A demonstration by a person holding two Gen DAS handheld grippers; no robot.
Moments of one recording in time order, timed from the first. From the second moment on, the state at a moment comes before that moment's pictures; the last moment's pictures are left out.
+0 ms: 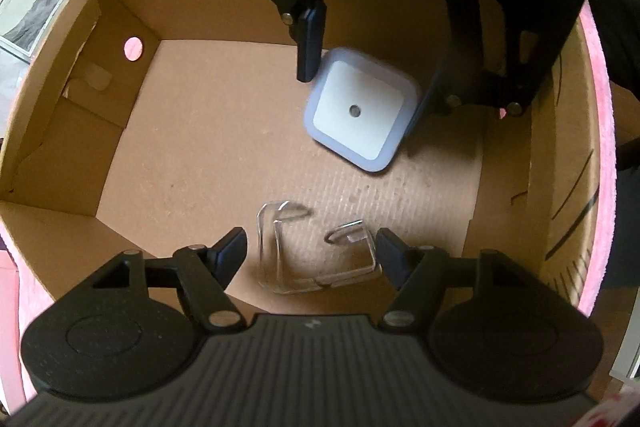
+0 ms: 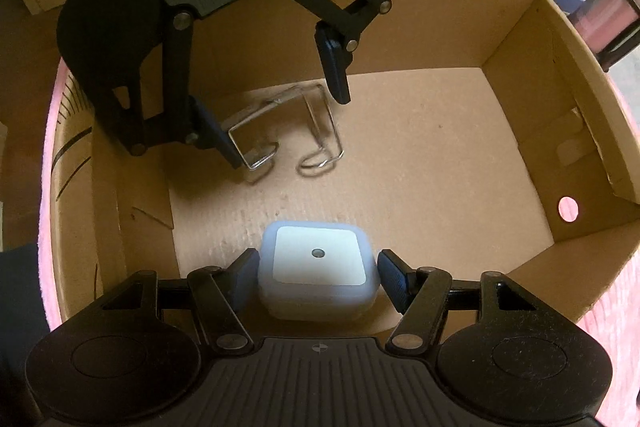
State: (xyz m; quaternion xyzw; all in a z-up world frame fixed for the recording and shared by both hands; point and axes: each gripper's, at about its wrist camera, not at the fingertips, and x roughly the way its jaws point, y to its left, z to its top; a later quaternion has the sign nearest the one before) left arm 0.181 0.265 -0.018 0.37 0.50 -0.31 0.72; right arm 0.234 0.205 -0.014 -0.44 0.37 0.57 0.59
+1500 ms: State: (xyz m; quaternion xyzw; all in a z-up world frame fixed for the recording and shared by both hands) left arm 0.043 0.037 0.051 0.06 0.27 -0.19 0.94; right arm 0.097 -0.191 0.049 -0.06 0.28 0.23 0.93
